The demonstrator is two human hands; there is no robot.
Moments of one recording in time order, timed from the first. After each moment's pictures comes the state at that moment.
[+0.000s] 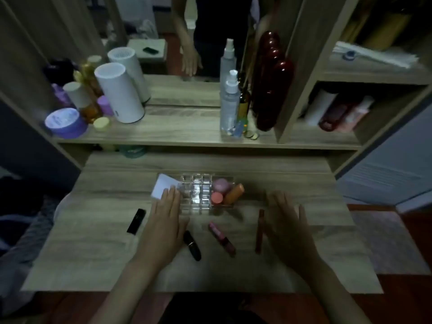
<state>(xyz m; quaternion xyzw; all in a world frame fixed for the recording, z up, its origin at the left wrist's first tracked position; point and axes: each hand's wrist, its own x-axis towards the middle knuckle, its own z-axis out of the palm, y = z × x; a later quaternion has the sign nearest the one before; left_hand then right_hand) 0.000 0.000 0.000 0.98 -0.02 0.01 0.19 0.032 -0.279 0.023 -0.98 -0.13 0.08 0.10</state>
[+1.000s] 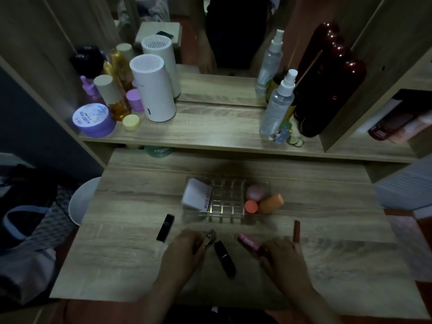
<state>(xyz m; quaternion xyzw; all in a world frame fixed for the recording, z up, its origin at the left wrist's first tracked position) -0.006 0.040 -0.039 0.93 0.10 -0.09 0.34 0.016 -0.194 -0.015 -0.97 -0.13 0.14 0.11</state>
